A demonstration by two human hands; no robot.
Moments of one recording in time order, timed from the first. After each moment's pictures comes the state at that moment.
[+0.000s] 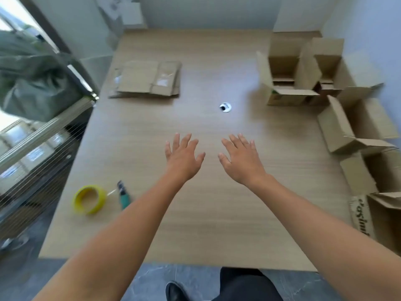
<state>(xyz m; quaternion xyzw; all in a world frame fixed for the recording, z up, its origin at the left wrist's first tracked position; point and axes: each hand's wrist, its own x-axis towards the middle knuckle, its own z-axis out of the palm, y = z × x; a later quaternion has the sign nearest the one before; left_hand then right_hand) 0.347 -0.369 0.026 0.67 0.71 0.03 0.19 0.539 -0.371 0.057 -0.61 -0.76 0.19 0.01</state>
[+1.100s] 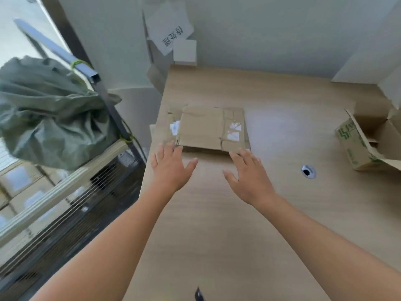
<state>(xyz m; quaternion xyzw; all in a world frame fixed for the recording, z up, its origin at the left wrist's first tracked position) 0.001 -0.149 0.014 0.63 0.75 0.07 0.21 0.230 -0.158 0.024 -0.64 -0.75 0.17 0.03</state>
